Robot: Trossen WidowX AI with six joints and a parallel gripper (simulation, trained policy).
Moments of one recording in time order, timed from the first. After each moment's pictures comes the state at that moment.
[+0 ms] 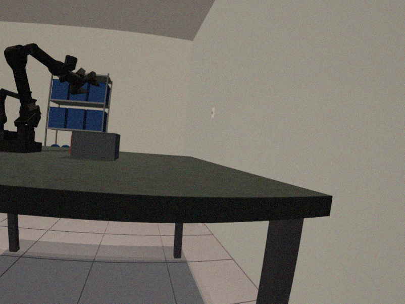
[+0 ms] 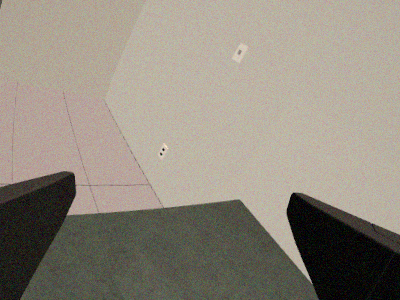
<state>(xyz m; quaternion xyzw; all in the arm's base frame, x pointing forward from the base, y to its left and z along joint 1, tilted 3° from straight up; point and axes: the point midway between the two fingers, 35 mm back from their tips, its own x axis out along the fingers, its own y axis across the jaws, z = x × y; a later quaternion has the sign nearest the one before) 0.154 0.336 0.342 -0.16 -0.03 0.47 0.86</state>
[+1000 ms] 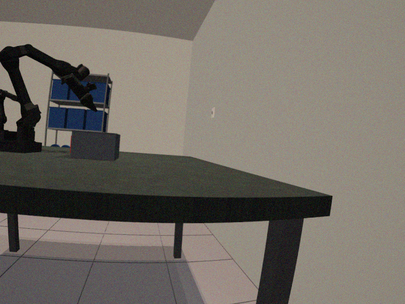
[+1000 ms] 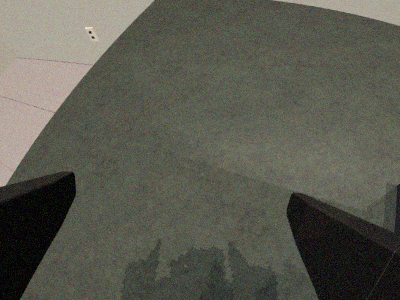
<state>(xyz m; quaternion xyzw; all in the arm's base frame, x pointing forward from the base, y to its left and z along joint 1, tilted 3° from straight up) 0.212 0.228 0.214 0.08 0.38 0.25 0.89</state>
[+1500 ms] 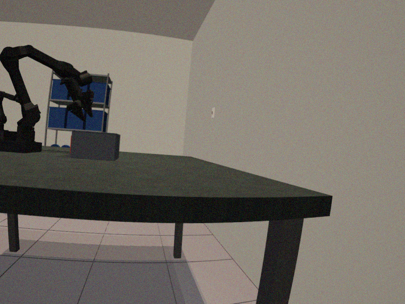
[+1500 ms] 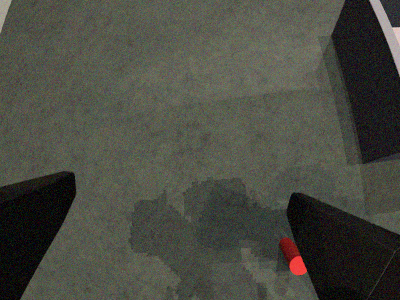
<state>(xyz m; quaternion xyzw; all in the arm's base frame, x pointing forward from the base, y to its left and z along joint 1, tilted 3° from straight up) 0.203 0.173 0.162 0.18 0.51 0.06 0.84</state>
